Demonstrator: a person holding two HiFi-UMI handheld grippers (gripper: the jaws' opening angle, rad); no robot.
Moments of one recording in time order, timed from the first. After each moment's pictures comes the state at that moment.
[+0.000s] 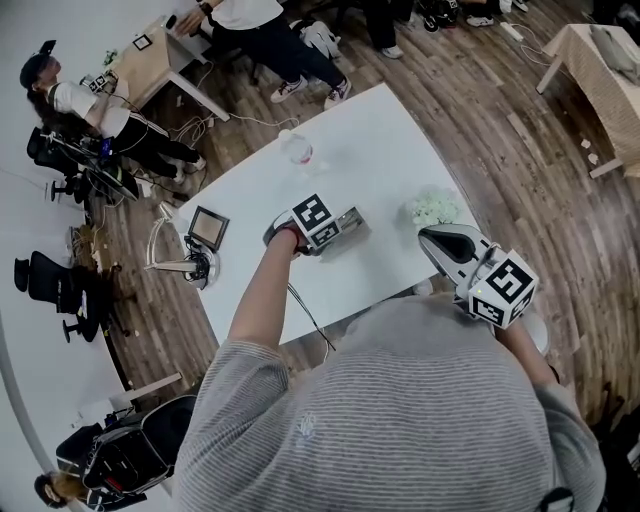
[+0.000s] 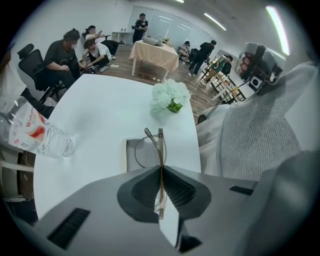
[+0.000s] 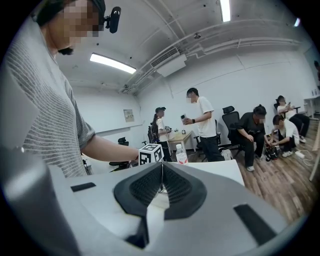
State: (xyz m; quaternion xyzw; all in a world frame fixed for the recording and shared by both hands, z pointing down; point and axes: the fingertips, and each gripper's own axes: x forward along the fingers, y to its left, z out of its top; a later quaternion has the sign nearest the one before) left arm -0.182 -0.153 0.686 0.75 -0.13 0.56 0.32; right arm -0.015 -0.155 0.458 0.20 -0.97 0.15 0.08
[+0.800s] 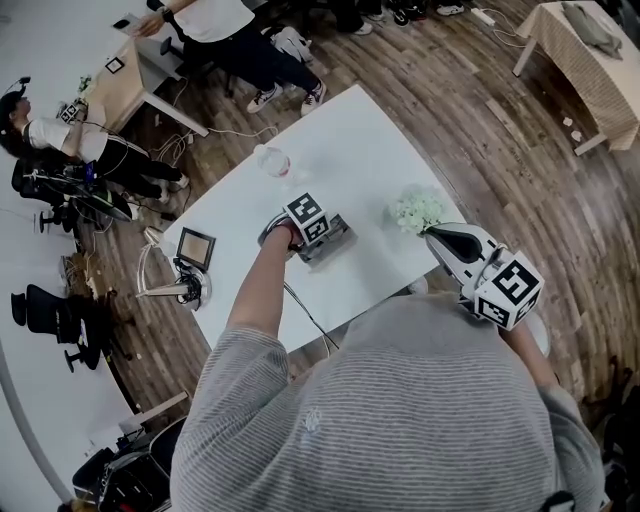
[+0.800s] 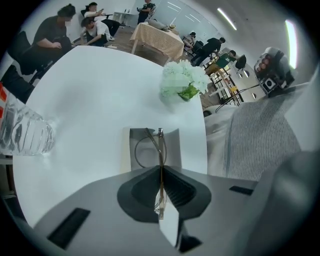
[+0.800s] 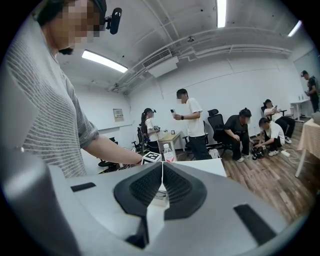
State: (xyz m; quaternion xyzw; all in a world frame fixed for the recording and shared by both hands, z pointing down) left arm -0.187 -0.163 0.747 0.71 -0.08 0.59 0.38; right arm 0.026 -0.168 0.464 0.26 -0.95 0.15 0.09
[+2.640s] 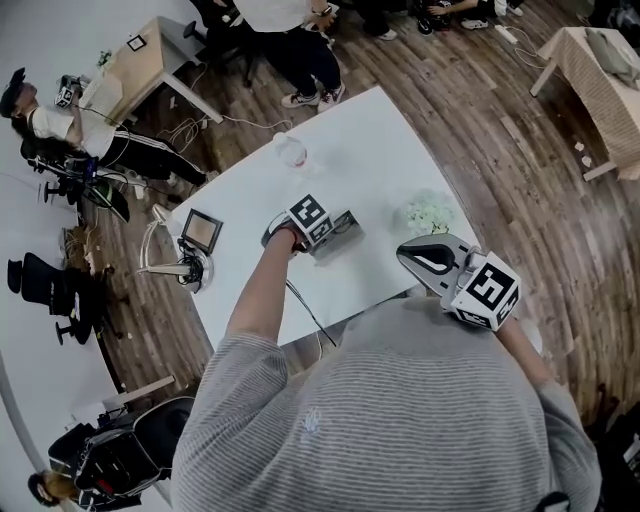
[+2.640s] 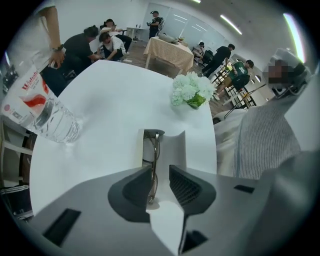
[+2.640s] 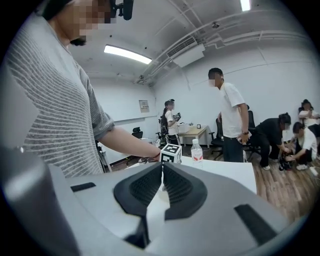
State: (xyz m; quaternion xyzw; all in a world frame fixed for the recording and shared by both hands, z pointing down) left arm -0.200 -0.173 0.733 0.72 -0.19 0.57 0.35; right arm -0.037 -0.130 0.467 0.10 -0.98 0.11 0.13
